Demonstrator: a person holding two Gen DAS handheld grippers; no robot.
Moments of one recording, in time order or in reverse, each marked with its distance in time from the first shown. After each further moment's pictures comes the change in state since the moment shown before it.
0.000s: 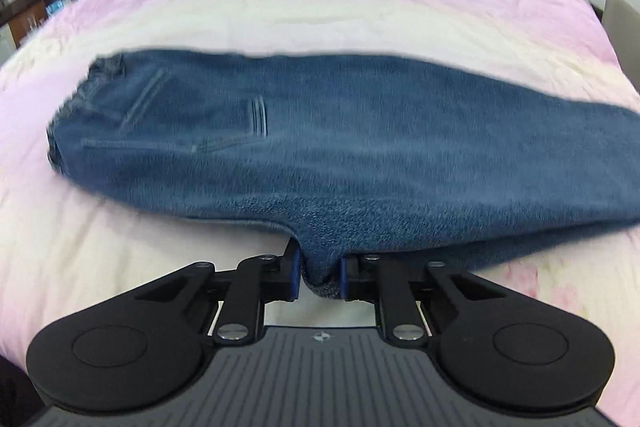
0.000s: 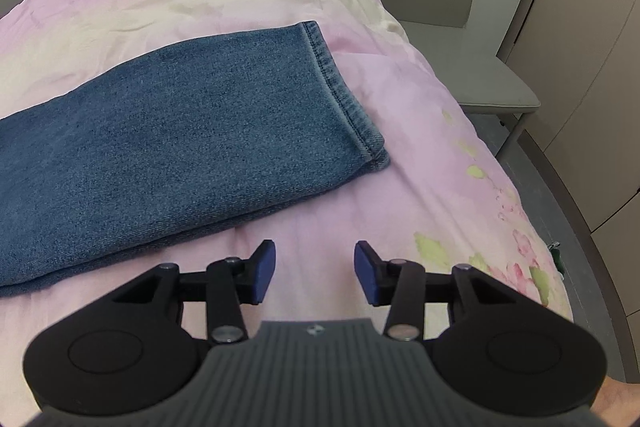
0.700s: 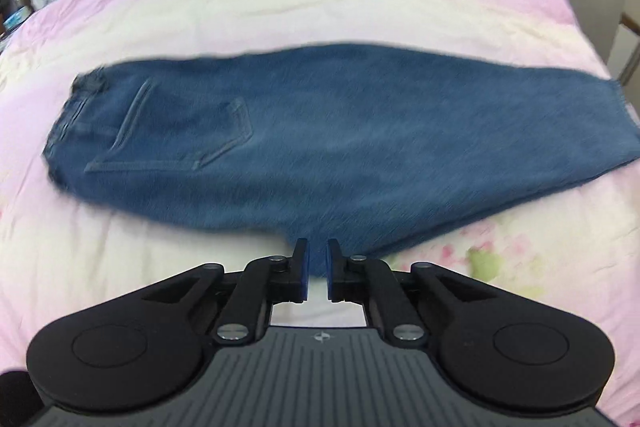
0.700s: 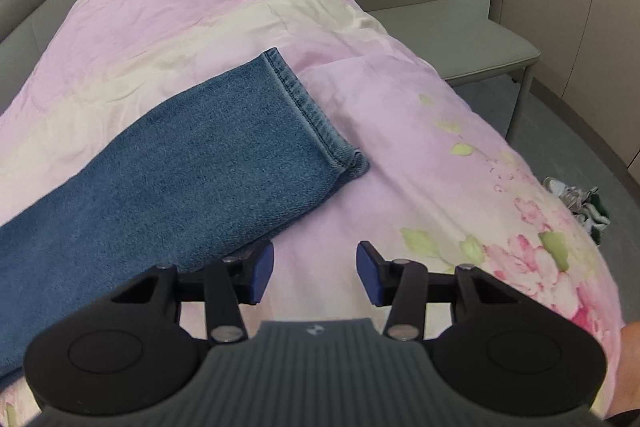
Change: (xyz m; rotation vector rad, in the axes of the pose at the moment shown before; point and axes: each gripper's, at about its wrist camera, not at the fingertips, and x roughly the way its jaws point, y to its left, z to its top) left arm -0.049 0.001 0.026 0.117 0.074 -0.121; right arm -0.001 -0.043 0.007 0.271 -0.015 0.152
